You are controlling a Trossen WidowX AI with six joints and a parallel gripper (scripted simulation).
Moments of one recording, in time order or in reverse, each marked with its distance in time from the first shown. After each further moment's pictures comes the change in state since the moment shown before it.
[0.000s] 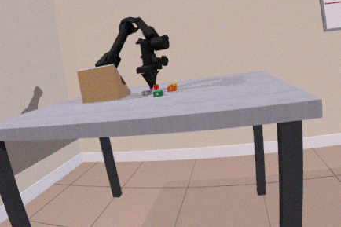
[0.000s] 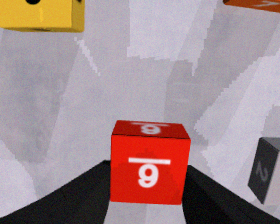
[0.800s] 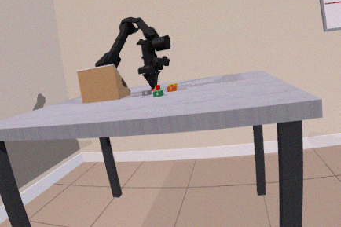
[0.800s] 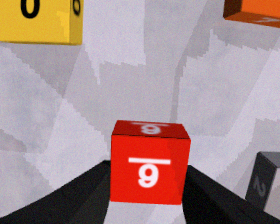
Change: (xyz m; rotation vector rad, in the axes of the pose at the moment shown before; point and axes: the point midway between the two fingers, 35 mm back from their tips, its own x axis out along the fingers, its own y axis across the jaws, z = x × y) arm 0.003 0.000 0.006 -0.013 -0.014 -0.008
